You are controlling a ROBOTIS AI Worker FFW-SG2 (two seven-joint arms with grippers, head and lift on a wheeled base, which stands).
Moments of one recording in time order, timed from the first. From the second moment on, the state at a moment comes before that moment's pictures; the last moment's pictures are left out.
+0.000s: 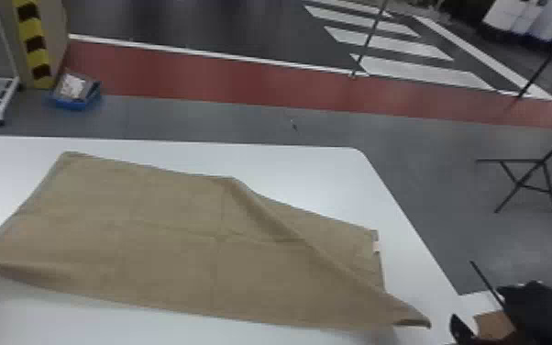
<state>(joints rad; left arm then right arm) -0.04 0.82 -0.21 -1.66 -0.46 -0.17 -0.95 0.80 -0.06 -0.64 -2.45 0.52 0.55 0.64</state>
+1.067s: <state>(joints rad) 0.08 0.84 -0.07 -1.67 -0.44 -0.18 -0.96 0.71 -0.07 -0.25 -2.36 0.74 0.68 0.71</state>
